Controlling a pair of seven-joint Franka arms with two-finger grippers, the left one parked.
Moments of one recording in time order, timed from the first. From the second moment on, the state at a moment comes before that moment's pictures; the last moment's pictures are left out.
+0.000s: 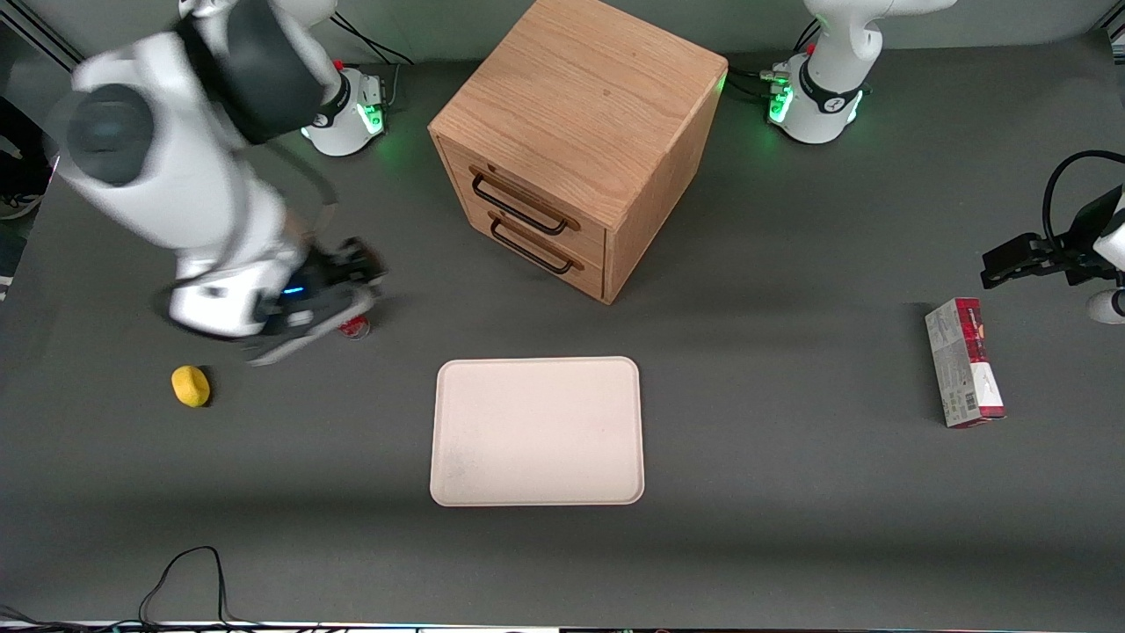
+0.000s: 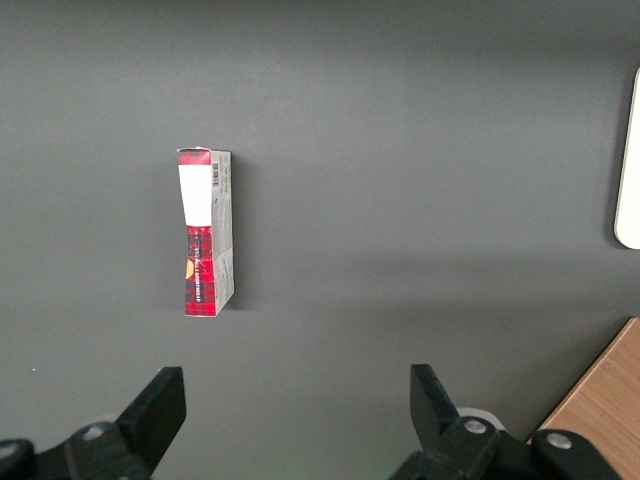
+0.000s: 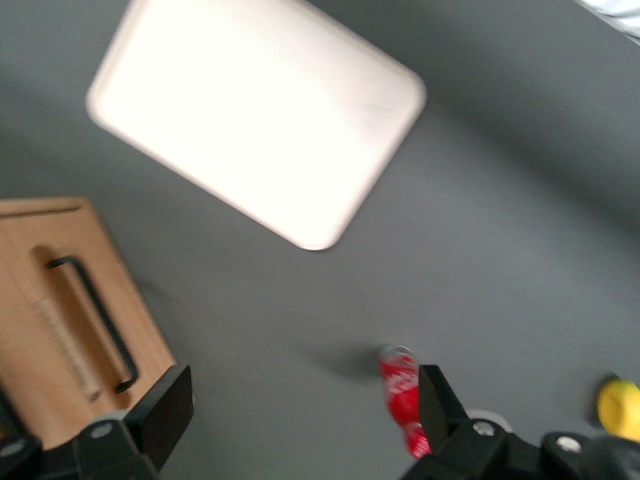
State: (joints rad) arm 0.39 0.33 0.09 -1.32 0.00 1.61 -0.13
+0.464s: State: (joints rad) arm 0.57 0.37 0.10 -1.33 -0.01 1.61 -0.28
